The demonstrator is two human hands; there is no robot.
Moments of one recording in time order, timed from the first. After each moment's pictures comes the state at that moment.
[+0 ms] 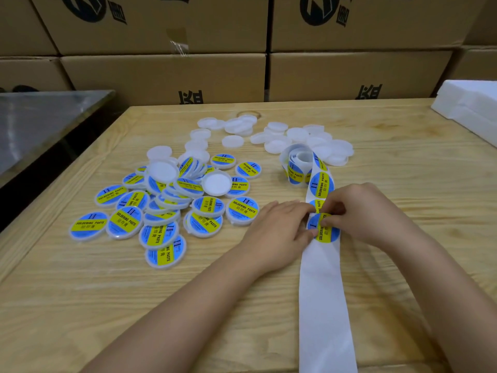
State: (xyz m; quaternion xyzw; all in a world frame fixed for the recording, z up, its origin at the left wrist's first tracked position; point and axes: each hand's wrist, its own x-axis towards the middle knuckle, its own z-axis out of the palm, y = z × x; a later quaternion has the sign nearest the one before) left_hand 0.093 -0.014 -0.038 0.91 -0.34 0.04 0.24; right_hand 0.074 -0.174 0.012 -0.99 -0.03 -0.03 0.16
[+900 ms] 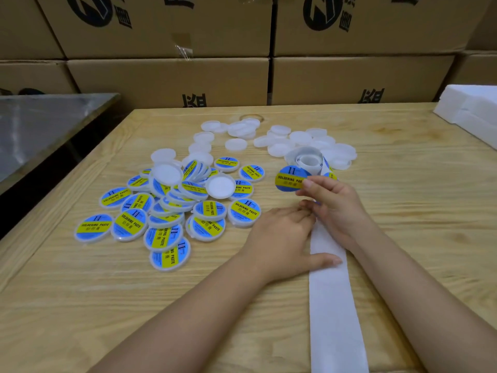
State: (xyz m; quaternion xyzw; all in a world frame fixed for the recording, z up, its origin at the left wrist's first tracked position) left_hand 0.085 -0.012 -0.039 0.91 -0.36 0.13 0.13; right_hand 0.100 -0.142 -0.013 -0.59 0.02 -0.04 0.81
